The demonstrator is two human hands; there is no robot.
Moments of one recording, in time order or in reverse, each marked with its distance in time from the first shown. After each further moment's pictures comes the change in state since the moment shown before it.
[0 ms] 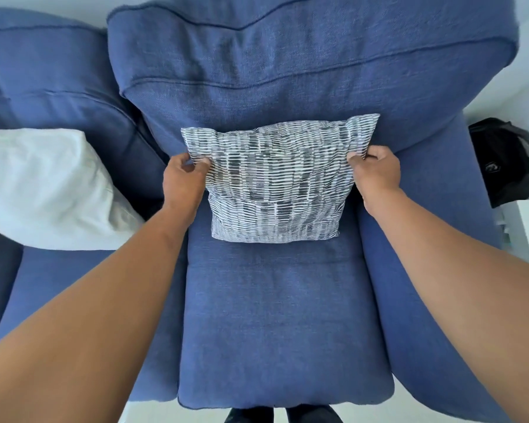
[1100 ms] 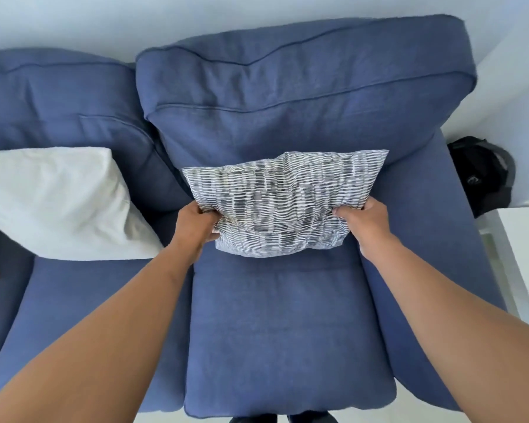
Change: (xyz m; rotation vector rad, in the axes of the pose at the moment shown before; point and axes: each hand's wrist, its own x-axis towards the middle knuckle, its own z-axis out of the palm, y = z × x) left_hand -0.058 -0.015 -0.037 0.002 -0.229 -0.179; right_hand -0.088 0.023 -0.027 0.089 -0.172 0.045
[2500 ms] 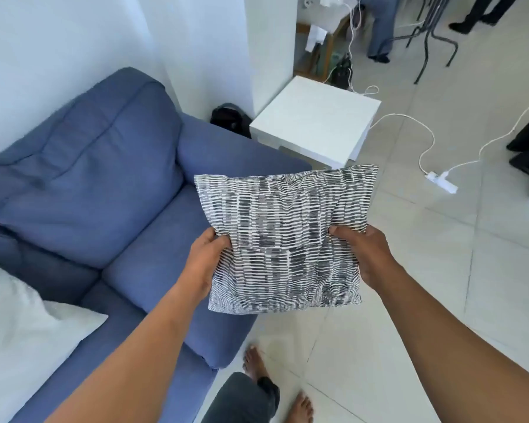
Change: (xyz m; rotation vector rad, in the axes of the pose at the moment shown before) left_hand -0.366 -0.108 -0.020 0.326 -0.934 0.227; right_hand -0.582 0.198 -0.108 0.707 0.747 0.076
